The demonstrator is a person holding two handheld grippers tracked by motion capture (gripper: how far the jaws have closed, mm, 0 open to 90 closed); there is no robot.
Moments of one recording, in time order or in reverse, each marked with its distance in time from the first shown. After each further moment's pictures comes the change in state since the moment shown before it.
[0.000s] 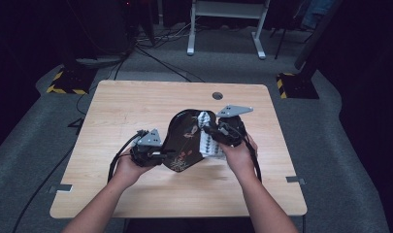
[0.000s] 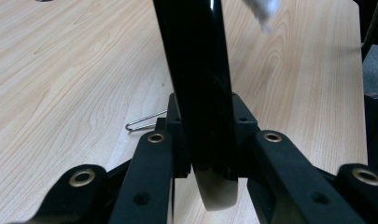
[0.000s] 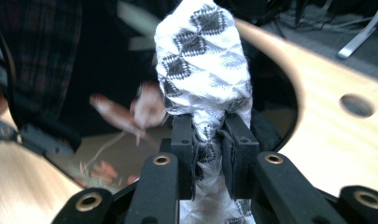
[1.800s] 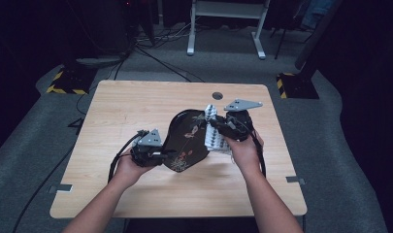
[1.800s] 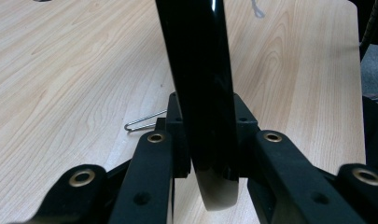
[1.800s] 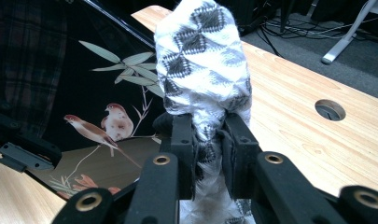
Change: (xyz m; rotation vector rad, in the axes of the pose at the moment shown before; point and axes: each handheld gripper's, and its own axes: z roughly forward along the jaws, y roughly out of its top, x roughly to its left) left arm 0.000 0.000 0.001 -0.001 -0.004 -0.001; right arm -0.017 0.001 -0.008 -0.028 -0.031 0.027
